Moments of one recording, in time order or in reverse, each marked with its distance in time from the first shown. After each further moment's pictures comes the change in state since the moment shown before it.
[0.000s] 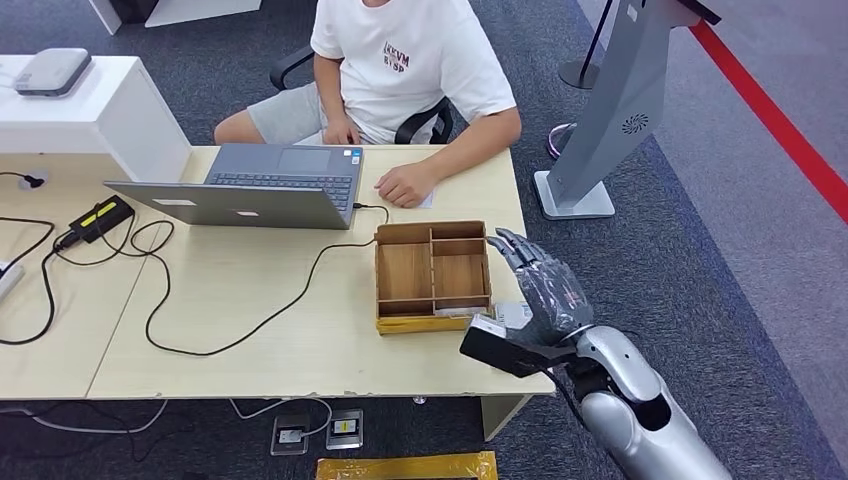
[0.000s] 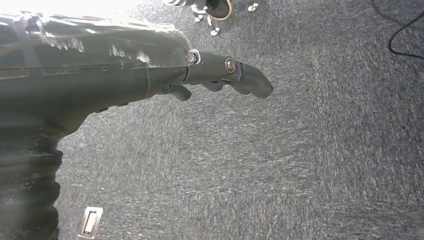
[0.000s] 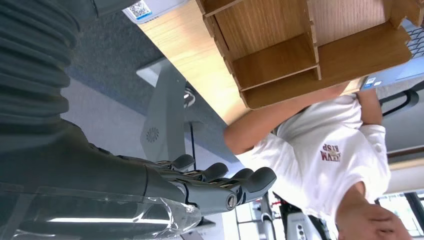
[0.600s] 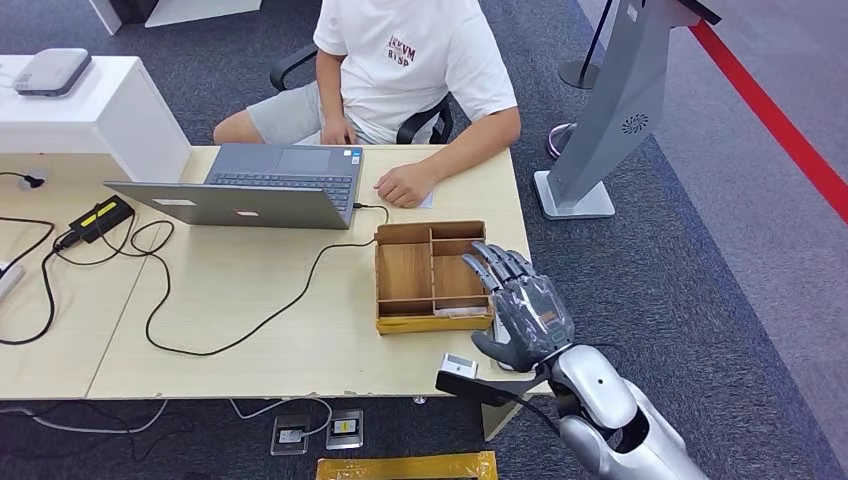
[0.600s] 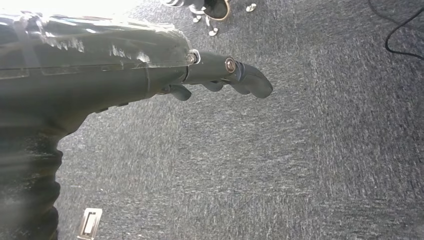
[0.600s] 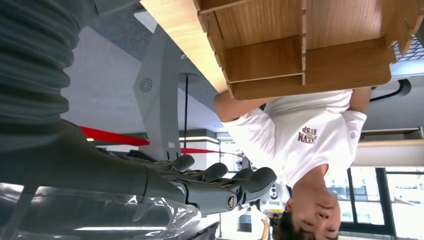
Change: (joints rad) left arm -0.001 -0.008 0.000 0.000 -0.011 0.001 0.004; right arm 0.038 0.026 0.132 0.037 0.493 -0.178 -0.051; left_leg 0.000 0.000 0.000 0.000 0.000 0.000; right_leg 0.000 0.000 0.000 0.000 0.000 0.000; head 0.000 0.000
